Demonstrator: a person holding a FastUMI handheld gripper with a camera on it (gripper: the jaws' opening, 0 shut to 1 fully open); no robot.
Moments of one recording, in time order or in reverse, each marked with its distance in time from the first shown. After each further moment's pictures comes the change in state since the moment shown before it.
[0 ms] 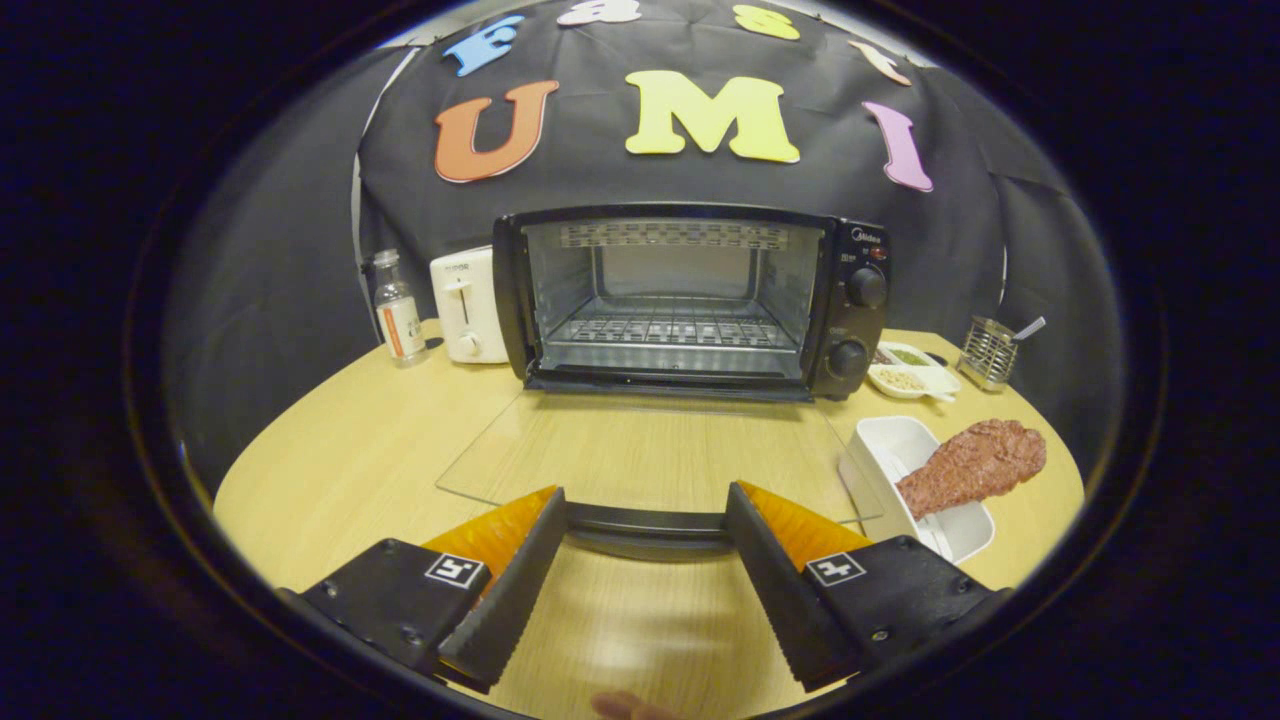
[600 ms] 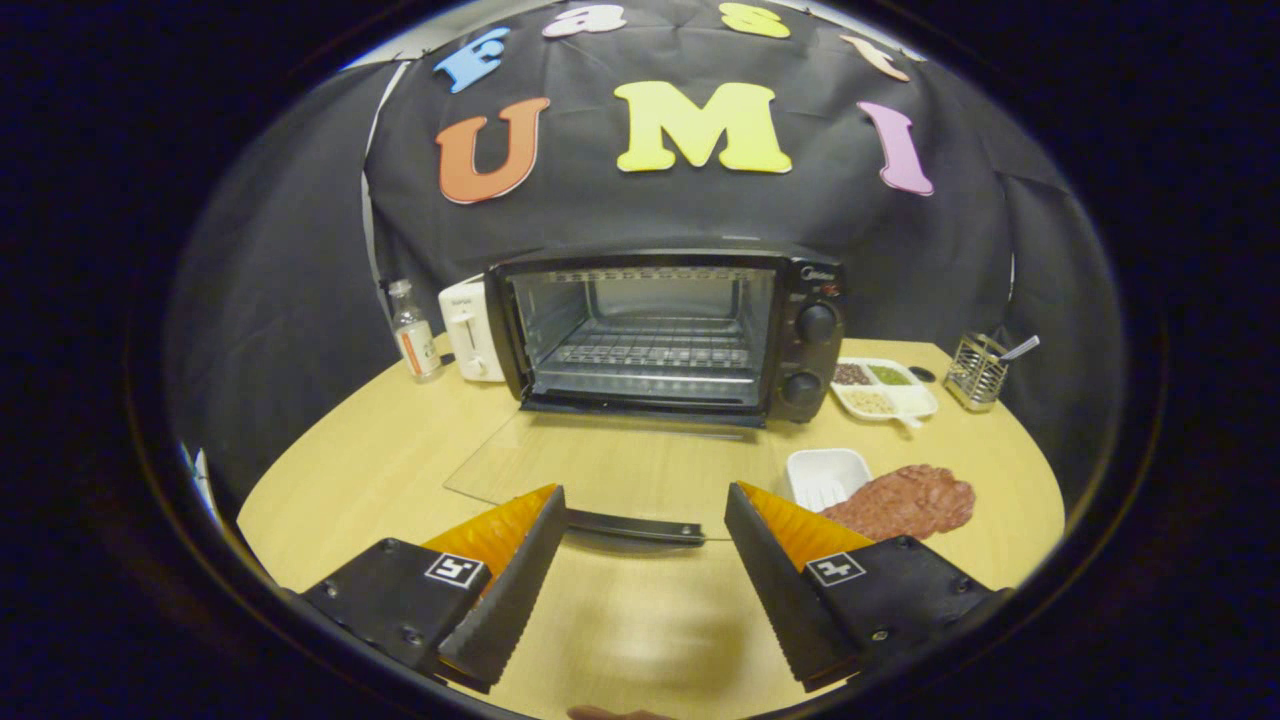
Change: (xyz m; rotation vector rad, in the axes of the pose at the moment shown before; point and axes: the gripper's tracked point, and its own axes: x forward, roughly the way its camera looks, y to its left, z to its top) arm -0.055 -0.066 0.046 0.019 -0.001 0.052
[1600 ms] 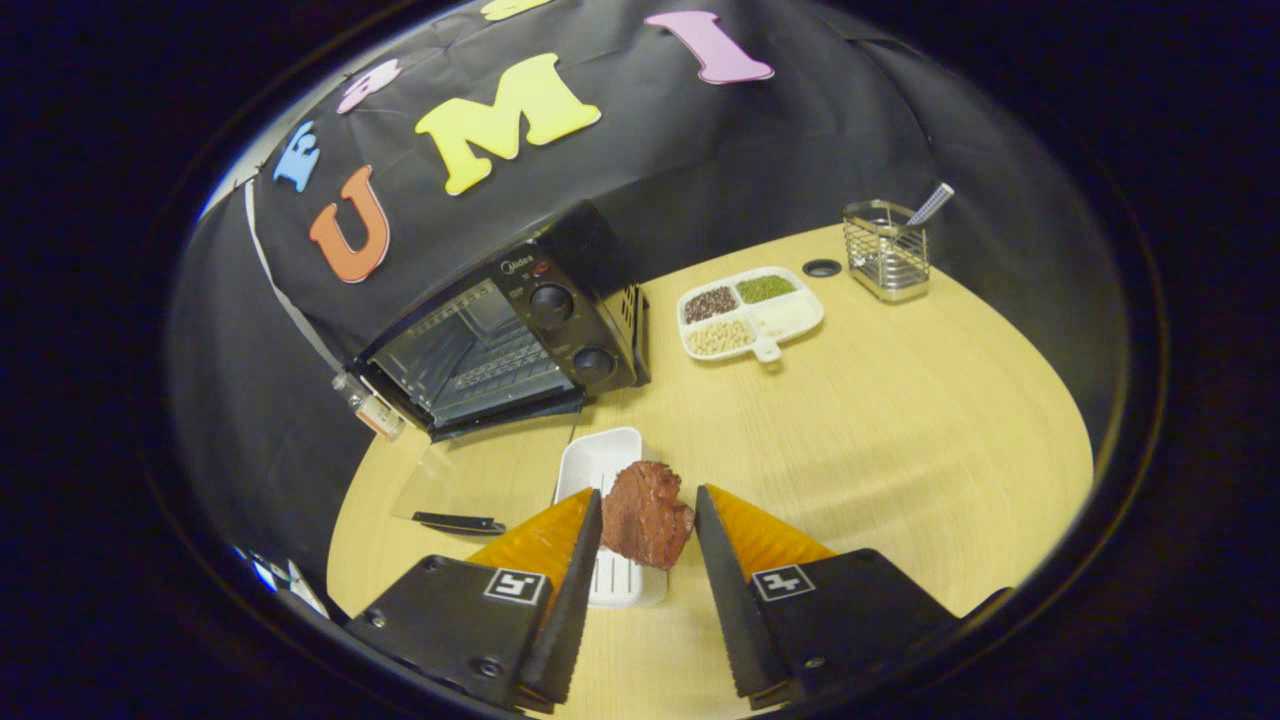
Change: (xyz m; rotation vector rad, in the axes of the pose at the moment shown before) arm -0.005 -0.153 -0.026 0.411 0.220 0.125
